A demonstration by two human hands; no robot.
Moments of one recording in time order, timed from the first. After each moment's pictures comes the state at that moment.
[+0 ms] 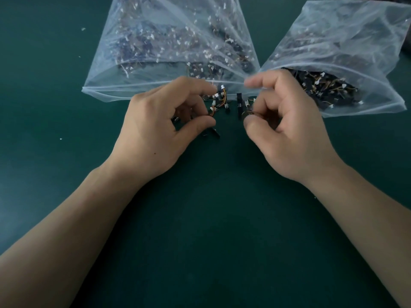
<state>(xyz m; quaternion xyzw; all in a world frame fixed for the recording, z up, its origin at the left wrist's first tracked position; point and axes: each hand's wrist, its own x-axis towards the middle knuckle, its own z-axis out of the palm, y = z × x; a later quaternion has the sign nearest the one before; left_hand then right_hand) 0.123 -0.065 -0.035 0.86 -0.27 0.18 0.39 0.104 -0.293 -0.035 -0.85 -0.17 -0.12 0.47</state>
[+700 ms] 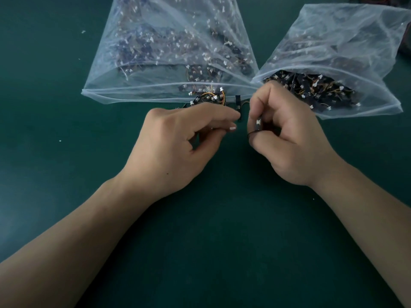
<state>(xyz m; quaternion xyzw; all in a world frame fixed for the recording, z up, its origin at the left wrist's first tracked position) 0.102 -0.082 -0.034 0.84 -0.31 0.17 0.42 0.100 -0.300 -0.027 -0.83 -0.21 -0.03 0.52</state>
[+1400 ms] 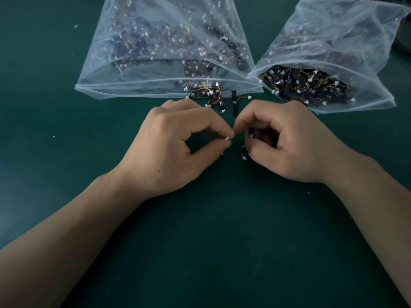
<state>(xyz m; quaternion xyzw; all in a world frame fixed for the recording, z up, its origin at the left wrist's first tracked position) 0.100 -0.079 -0.030 0.84 -0.34 0.11 0.40 0.099 -0.319 -0.024 -0.89 -0.26 0.02 0.37</state>
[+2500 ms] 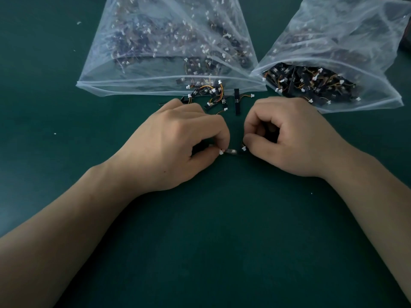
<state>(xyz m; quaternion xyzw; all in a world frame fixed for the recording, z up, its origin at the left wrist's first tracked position) 0.109 -0.073 -0.031 0.87 -0.42 0.07 0.26 0.109 -0.320 -0.029 -0.93 -0.25 -0.01 0.28</state>
